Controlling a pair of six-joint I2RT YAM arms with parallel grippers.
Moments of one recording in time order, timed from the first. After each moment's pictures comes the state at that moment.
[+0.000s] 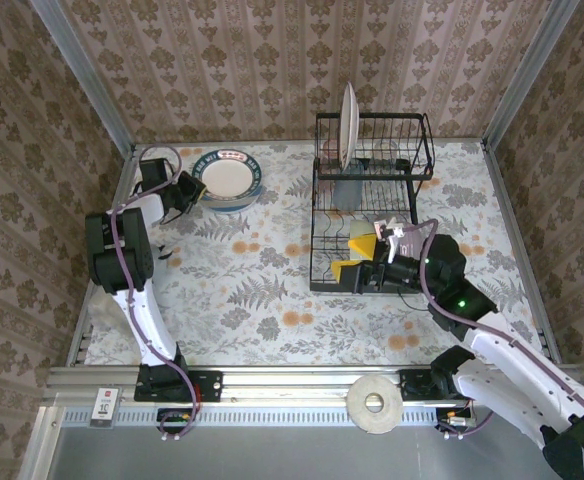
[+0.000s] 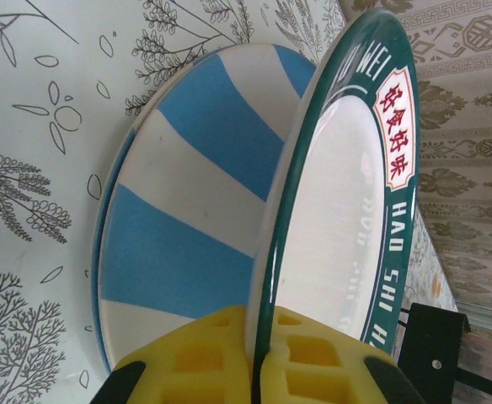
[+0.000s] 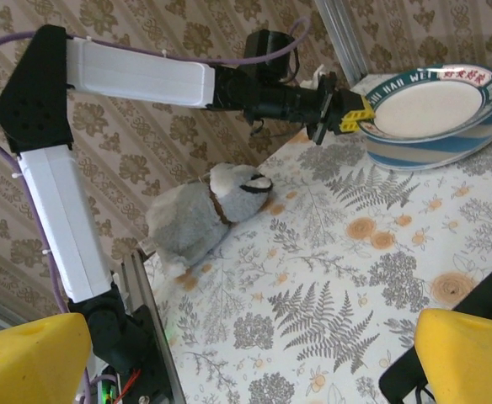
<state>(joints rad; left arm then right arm) 0.07 2.03 1.32 -0.03 0.52 -0.86 0.51 0.76 0.57 0.05 -0.56 0.42</state>
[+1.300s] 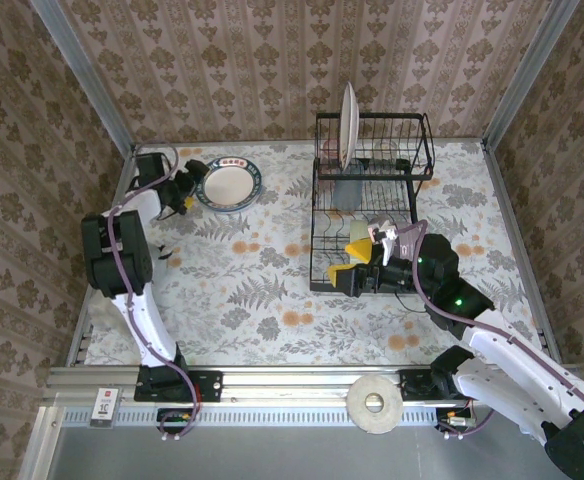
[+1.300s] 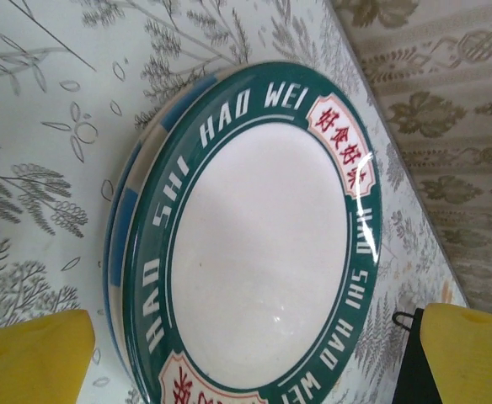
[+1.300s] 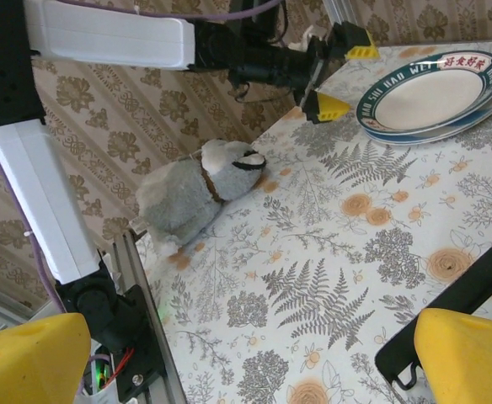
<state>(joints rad) 0.07 1.97 1.35 -0.15 0.46 -0.83 0.54 0.78 0.58 -0.01 -0.53 0.39</state>
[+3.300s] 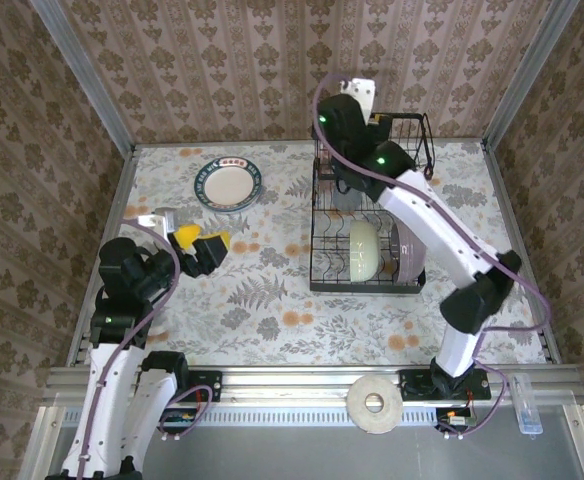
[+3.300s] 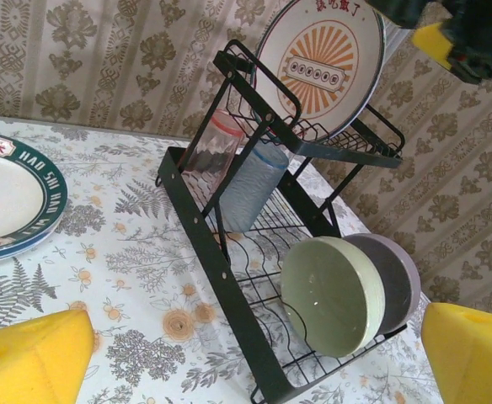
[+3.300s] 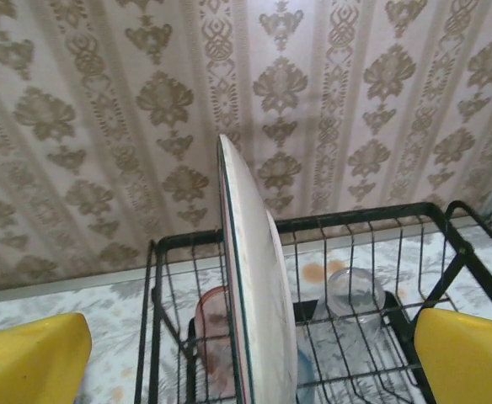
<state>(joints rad) -0.12 0.57 0.68 -0.31 0.65 -0.39 0.64 1.83 2.07 -0.70 0.84 0.37</state>
